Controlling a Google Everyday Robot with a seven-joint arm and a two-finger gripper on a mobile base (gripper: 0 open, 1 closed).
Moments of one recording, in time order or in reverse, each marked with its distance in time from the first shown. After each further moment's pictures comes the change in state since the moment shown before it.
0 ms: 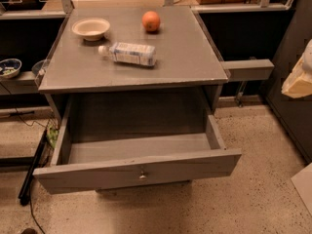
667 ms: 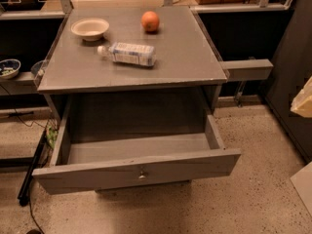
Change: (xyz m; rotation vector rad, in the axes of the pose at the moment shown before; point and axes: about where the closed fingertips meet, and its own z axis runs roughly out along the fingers) arm 0.014 0.052 -0.022 0.021 0.021 0.059
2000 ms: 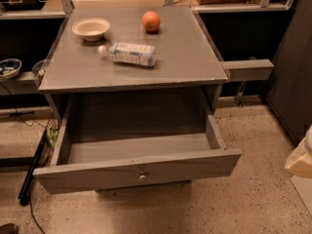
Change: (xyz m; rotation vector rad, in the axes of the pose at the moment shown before) arm 0.042 0.105 0.041 -0.141 0.077 0.143
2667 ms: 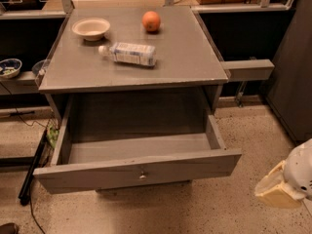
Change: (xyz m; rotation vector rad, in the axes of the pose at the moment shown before) arm -0.020 0.078 0.035 -0.263 -0.196 -0.007
